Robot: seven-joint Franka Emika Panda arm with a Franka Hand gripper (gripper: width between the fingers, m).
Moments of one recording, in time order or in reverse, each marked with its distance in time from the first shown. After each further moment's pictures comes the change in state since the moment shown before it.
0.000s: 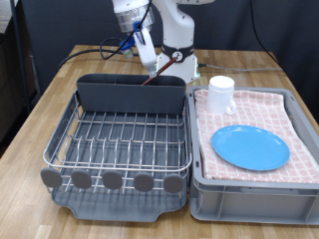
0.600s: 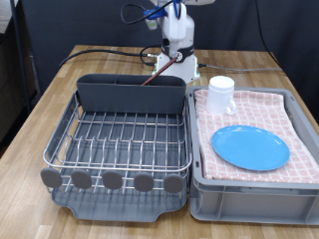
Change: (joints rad) arm -0.072 -0.166 0.295 0.066 -0.226 -0.161 0.395
